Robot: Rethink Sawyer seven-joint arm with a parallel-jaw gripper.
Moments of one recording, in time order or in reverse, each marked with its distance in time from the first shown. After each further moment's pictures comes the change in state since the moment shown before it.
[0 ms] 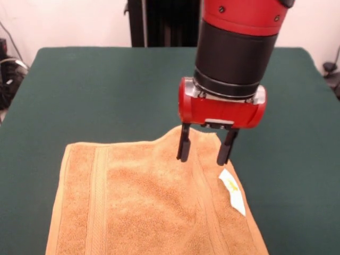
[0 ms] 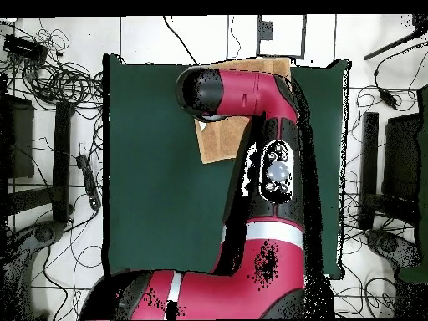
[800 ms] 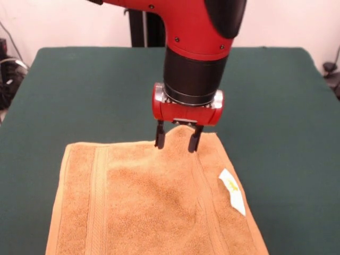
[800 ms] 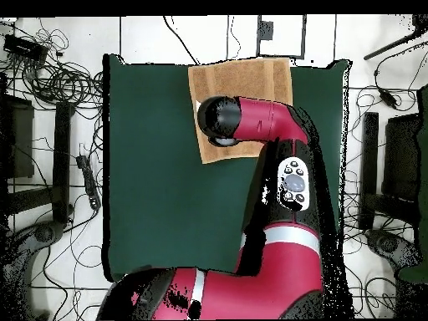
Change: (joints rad) arm -0.054 -0.007 0.000 0.181 0.001 -0.042 0.000
